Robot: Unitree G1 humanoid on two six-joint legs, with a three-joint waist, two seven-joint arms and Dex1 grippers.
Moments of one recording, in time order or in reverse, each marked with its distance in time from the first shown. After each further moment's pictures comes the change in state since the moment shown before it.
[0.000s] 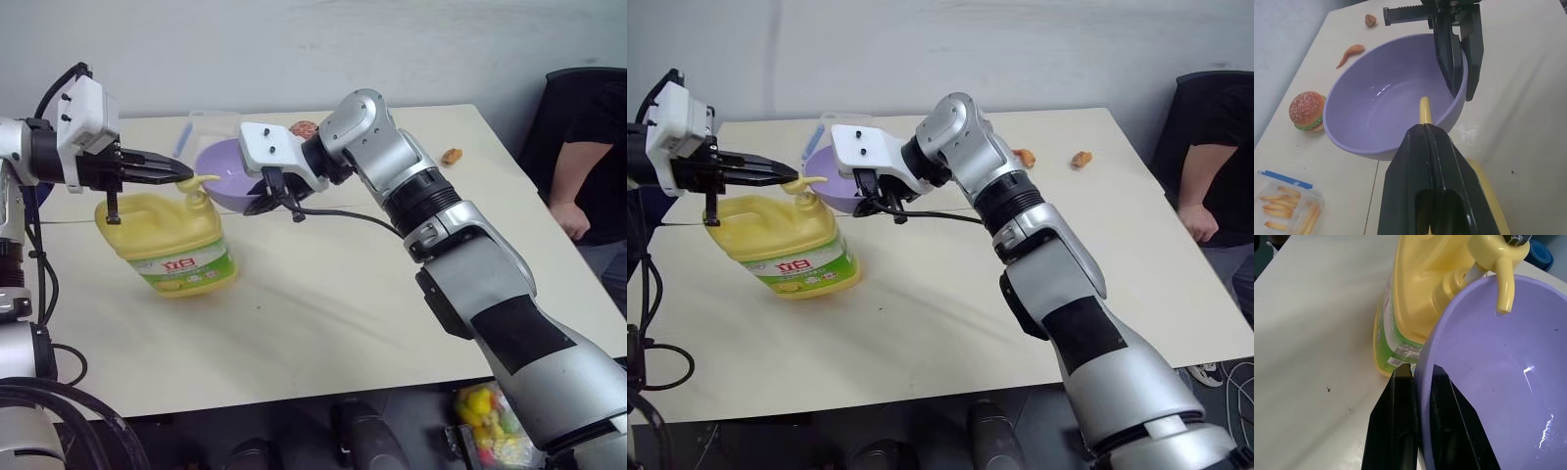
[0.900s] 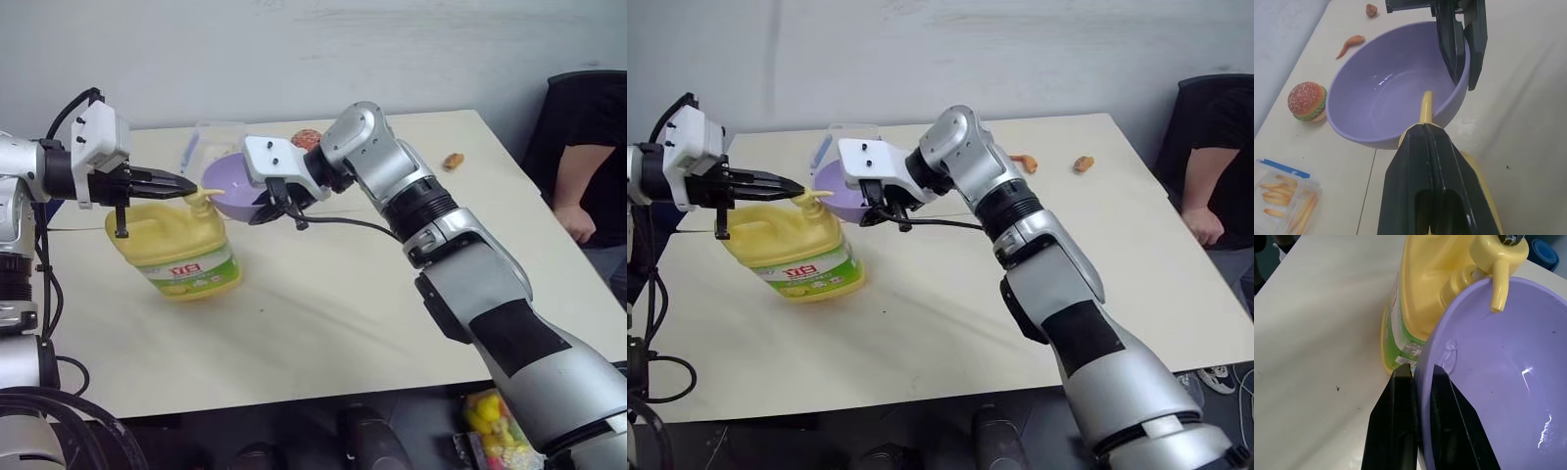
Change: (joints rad) left arm 0.074 -0.013 0.003 -0.027 0.000 -0.007 0.034; right arm 0.031 0.009 0.000 0.000 -0.020 0.002 0.015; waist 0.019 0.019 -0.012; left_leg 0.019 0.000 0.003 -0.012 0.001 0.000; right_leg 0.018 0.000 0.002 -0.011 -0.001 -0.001
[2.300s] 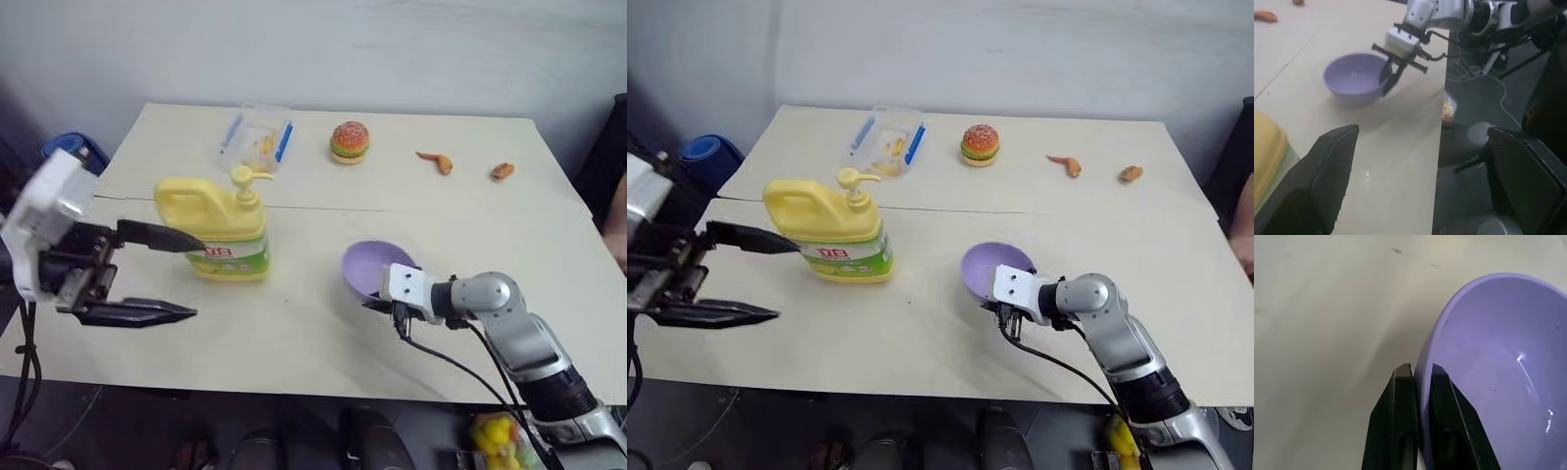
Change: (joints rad) left arm 0.609 0.169 0.465 -0.904 -0.556 0.777 0.059; right arm 1.154 -0.518 -0.179 -1.176 0.007 0.358 -0.380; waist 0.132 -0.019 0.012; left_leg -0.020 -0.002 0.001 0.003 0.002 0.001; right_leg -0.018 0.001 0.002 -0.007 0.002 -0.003
